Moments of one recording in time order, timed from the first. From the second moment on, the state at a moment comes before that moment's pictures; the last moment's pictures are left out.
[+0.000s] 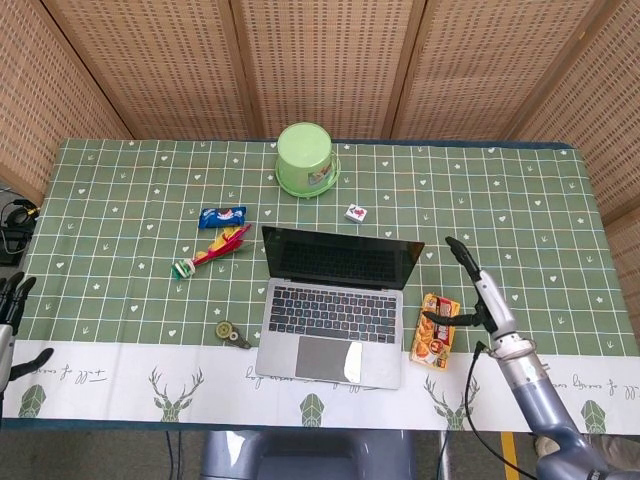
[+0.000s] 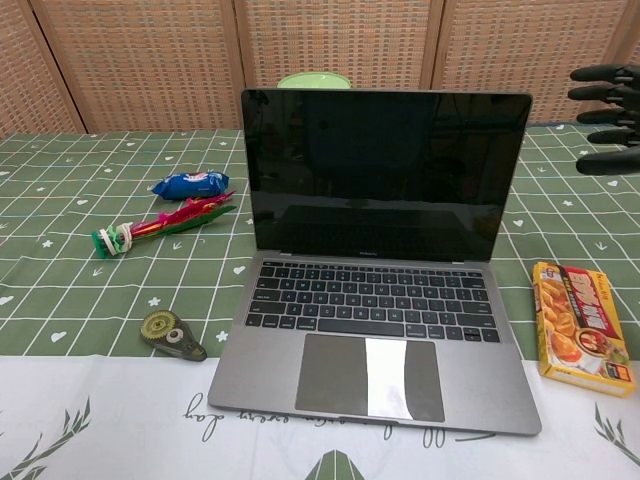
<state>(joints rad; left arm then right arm) -0.05 -1.13 -0.05 -1.58 1.49 1.53 0.12 0.41 -1.22 0.25 -1.75 -1.28 1.04 0.74</state>
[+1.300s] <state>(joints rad) -0.07 -1.14 -0.05 -1.56 1.45 1.47 0.12 0.53 -1.33 0.35 -1.70 -1.11 0.87 0.76</state>
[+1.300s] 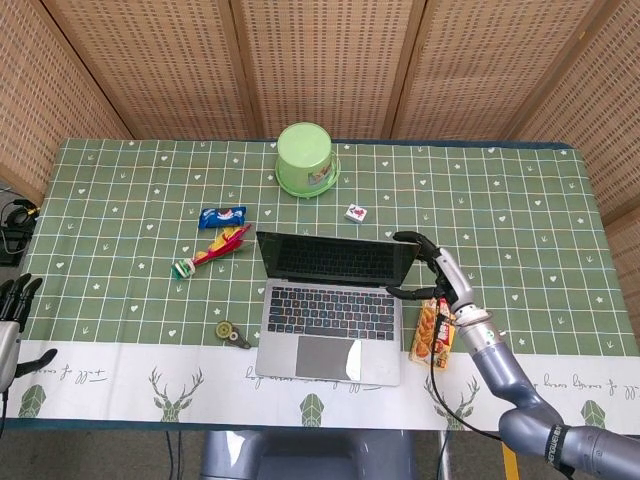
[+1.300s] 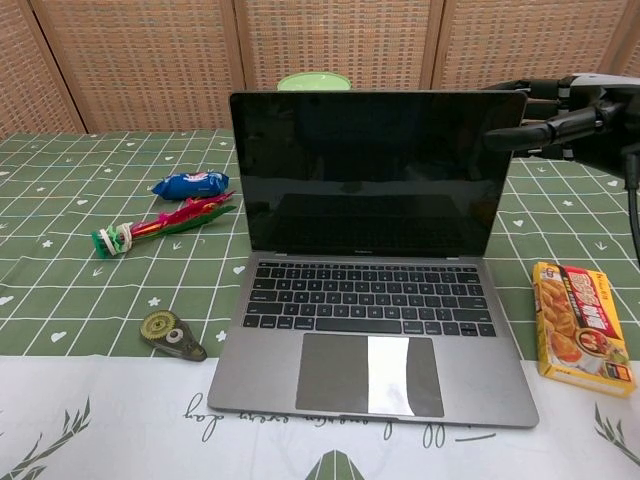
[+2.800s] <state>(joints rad) -0.07 -1.14 -0.04 -1.58 1.46 1.48 0.13 0.53 -1.13 0.31 -1.85 -1.32 0.55 1.13</state>
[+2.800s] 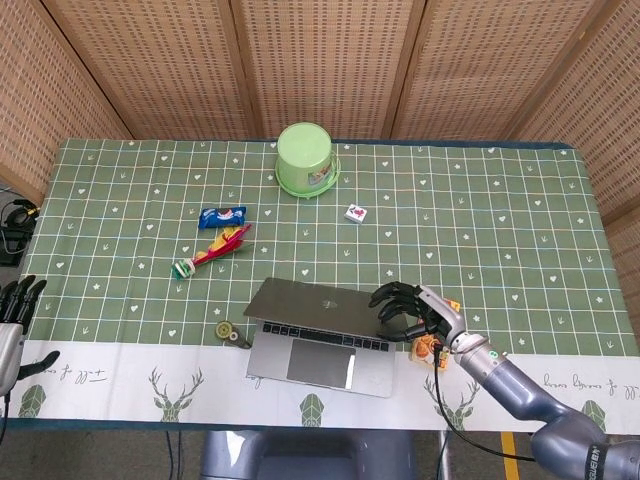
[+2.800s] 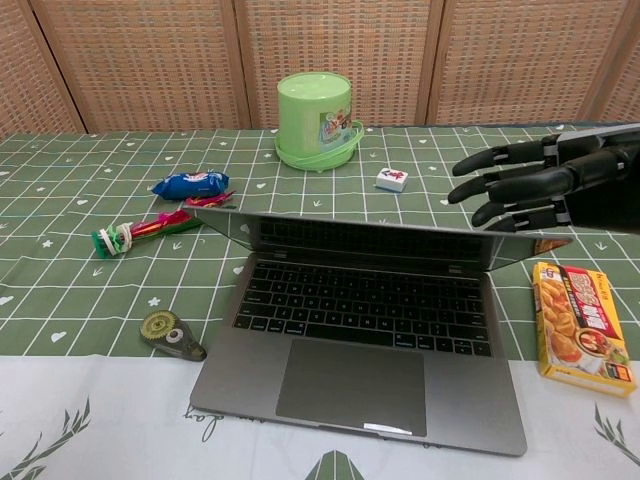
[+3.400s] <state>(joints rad) -0.07 -1.14 -0.04 -1.58 1.46 1.47 0.13 0.63 -1.16 0.23 -1.81 -1.44 0.37 1.26</state>
